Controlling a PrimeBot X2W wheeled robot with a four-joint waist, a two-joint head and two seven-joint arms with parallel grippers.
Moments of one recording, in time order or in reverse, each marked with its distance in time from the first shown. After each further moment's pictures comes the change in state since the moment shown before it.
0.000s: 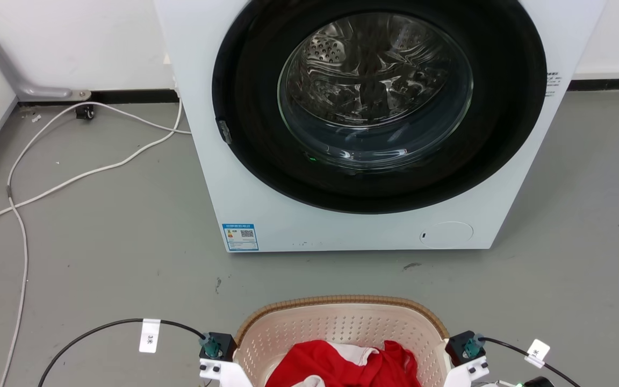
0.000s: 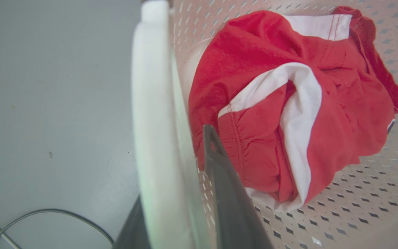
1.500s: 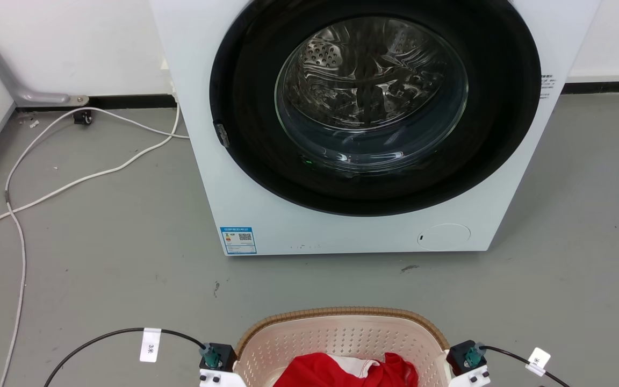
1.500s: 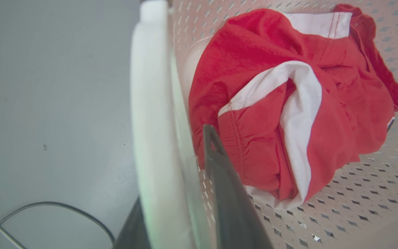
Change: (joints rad) left arm 0.004 0.005 -0.134 0.016 -0.138 0.000 -0.010; right arm 0.003 -0.017 0.176 0.012 0.172 0.000 -0.012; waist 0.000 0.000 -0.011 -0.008
